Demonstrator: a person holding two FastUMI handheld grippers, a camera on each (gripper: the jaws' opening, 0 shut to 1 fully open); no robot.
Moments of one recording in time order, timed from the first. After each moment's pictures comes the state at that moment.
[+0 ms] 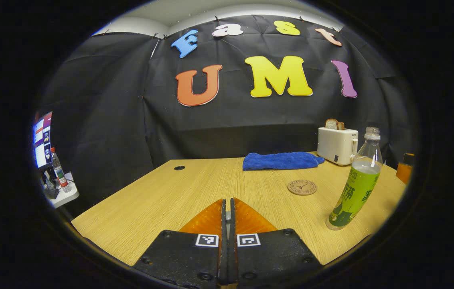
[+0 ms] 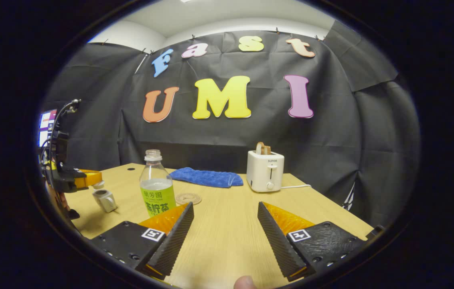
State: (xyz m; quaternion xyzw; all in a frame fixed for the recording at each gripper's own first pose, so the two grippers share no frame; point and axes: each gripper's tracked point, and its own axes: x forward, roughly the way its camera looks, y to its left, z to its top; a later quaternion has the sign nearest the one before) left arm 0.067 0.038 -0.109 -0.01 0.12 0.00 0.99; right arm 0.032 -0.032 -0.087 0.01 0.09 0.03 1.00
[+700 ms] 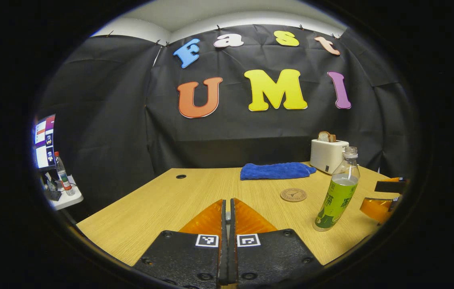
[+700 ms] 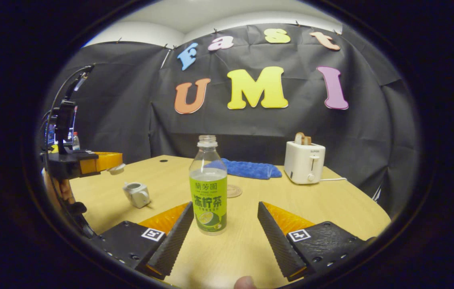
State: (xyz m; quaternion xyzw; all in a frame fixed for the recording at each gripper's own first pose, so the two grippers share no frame) left arm 0.030 0.047 -0.078 -0.01 0.09 0.00 1.00; right arm 0.029 0.053 -0.111 0.00 0.12 0.14 0.98
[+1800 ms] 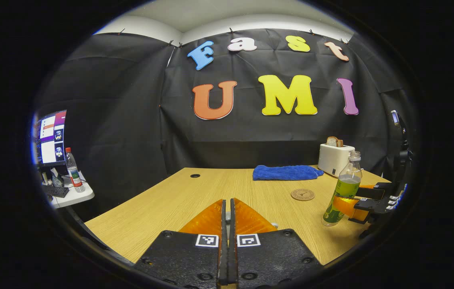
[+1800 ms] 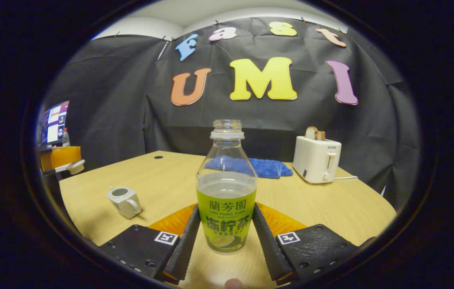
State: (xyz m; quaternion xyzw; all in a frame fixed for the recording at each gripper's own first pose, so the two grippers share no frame) left arm 0.003 0.086 -0.069 -0.03 0.09 0.03 1.00; right arm 0.083 0.101 -0.126 -0.01 0.14 0.13 0.98
